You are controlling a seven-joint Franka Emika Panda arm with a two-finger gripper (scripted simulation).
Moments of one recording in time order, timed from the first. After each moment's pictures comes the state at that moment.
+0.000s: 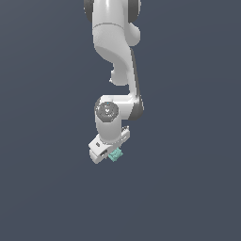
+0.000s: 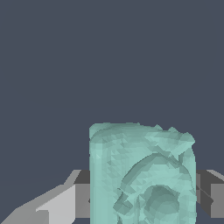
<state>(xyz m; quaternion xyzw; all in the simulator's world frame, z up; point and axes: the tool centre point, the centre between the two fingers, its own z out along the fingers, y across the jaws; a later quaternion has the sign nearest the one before) 0.052 -0.039 0.051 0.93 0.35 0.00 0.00</state>
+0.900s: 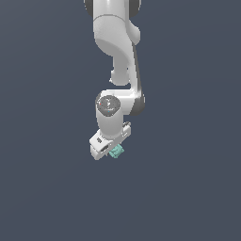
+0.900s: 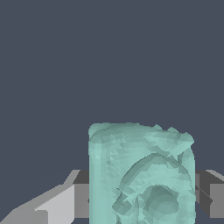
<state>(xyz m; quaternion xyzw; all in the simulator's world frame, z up) 0.043 -0.035 0.069 0.93 0.35 0.00 0.00</state>
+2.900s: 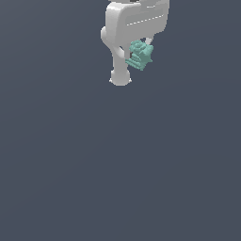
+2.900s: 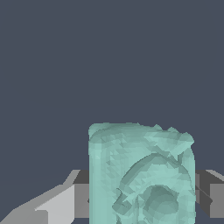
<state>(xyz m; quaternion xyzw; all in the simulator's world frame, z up) -0.096 0.051 0.444 0.93 0.36 0.00 0.00</state>
